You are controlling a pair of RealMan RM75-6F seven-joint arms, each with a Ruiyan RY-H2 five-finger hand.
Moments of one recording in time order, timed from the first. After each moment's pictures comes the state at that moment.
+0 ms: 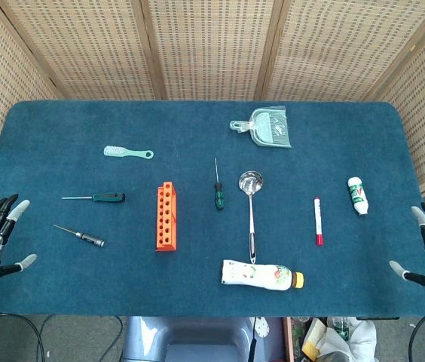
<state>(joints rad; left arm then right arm) -0.17 -1.14 0.01 -1.49 1.59 1.55 -0.08 0.06 -1.08 0.12 -1.60 -1.45 1.51 0.09</state>
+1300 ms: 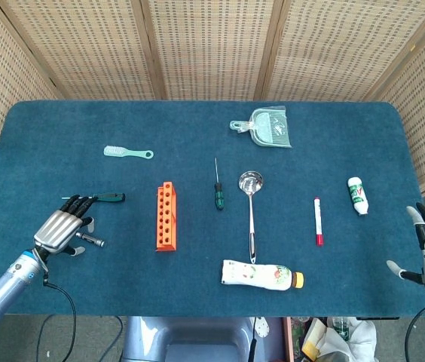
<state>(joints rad) -0.50 -1.37 0.04 -1.15 1.62 1.03 -0.12 0.08 -1.09 0.12 -1.60 -1.43 1.47 0.06</state>
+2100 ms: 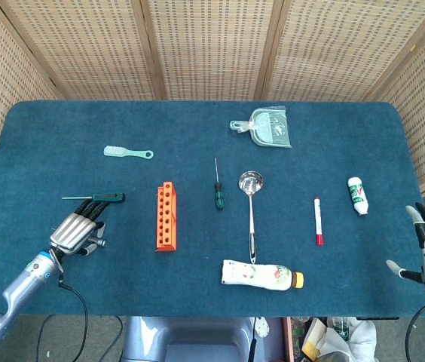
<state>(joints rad) -0.53 -1.47 0.06 -1.09 1.59 1.00 -0.05 0.08 -1.09 0.12 -1.59 -1.42 1.45 0.07</state>
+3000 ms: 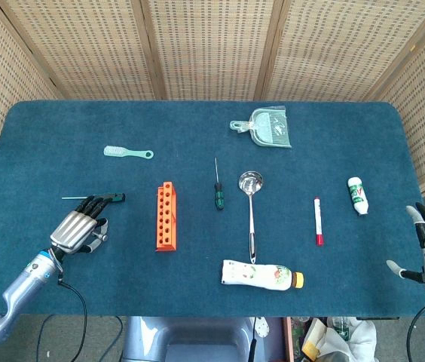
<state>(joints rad) -0.53 -1.42 0.05 -1.19 1.58 1.07 -0.10 0.09 -1.08 0.12 -1.60 -1.42 1.44 0.09</state>
